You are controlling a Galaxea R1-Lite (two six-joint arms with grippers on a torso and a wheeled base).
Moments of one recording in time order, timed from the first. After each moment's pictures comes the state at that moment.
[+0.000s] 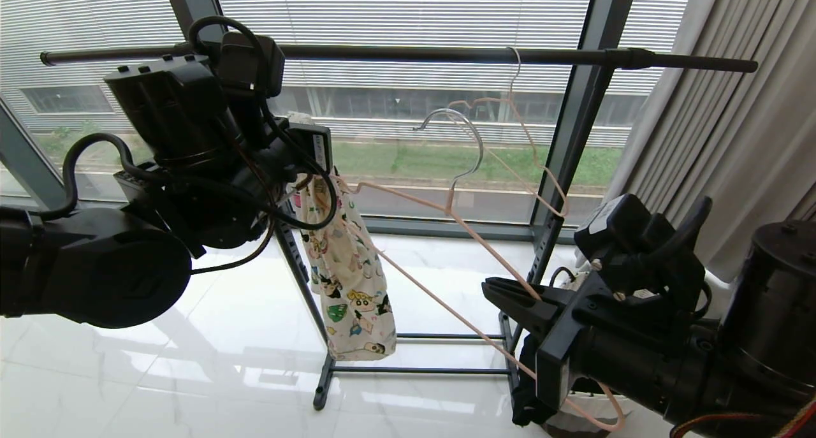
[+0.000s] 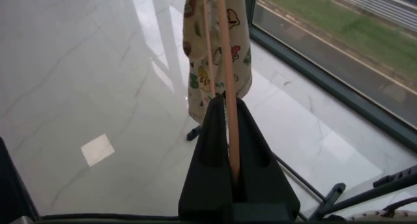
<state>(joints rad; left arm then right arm) -0.47 1.70 -1.05 -0.79 0.41 0.24 1.07 1.50 -0.65 -0.74 -0.16 -0.02</state>
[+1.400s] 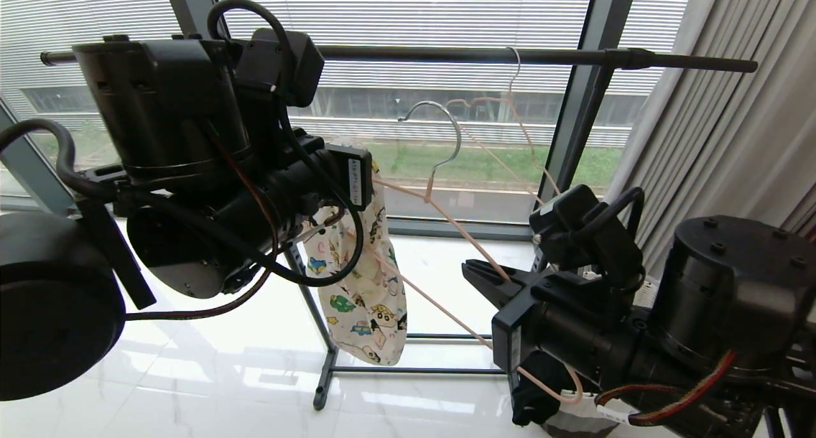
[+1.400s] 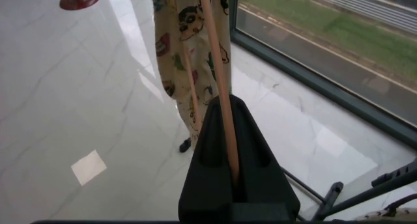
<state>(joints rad) -0.69 1.57 -1.04 -0.50 0.41 0.13 1.06 1.63 -0.72 -0.83 -0.23 0.01</state>
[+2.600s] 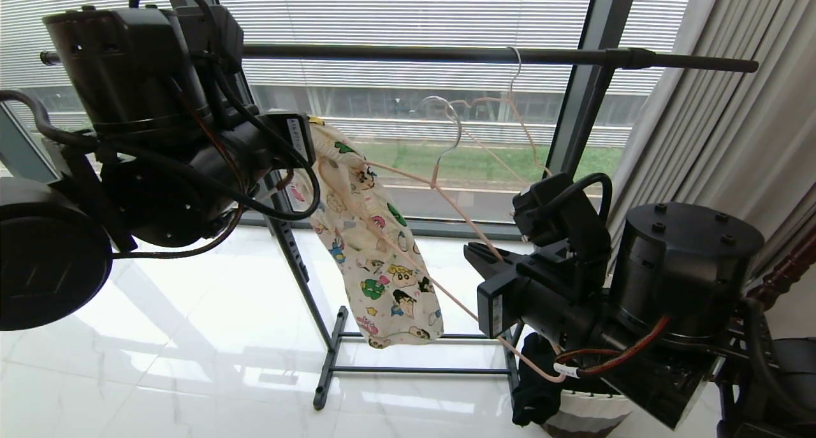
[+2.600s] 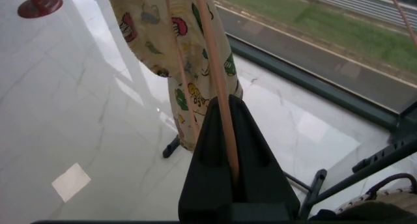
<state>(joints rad) -0.54 1.58 -1.10 -0.49 0.53 0.05 1.03 1.70 -0.79 -0.83 -0.32 0.03</state>
